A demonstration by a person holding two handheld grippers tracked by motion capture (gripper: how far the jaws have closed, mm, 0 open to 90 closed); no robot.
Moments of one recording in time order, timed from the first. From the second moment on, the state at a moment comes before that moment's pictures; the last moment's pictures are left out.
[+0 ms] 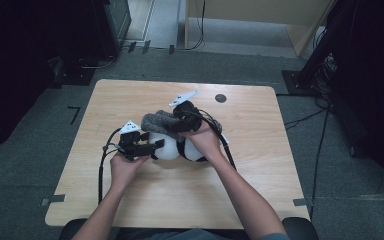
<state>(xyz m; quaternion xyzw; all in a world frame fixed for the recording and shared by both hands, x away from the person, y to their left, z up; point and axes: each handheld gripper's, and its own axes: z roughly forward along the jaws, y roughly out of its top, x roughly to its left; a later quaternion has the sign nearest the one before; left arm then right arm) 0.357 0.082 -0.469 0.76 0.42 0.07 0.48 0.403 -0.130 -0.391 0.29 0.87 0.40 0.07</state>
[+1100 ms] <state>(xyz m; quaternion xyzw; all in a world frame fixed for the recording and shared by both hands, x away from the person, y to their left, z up) 0.358 0.084 -0.474 0.76 0.41 0.08 0.49 0.375 -0.238 -0.375 0.34 0.85 0.39 0.13</state>
